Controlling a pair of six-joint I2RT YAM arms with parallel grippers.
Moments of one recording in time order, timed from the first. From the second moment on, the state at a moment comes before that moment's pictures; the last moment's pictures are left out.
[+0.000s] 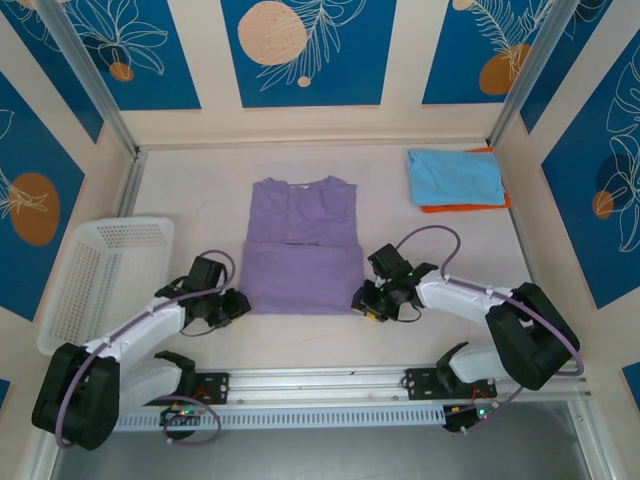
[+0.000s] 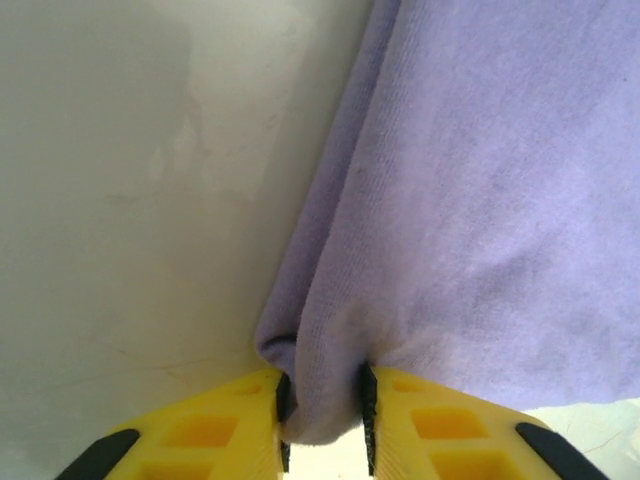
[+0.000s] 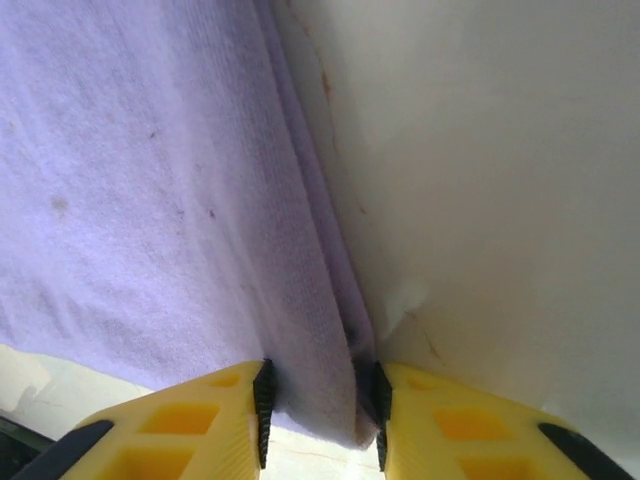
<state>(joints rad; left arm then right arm) -0.35 1.07 0.40 -0.49 0.31 -0.80 0.62 1.35 0.57 -0.45 -0.33 0.98</state>
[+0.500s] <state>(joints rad) -0.43 0.92 0.42 -0.63 0.23 -0.78 0.62 1.33 0.61 -0.56 -0.30 0.94</state>
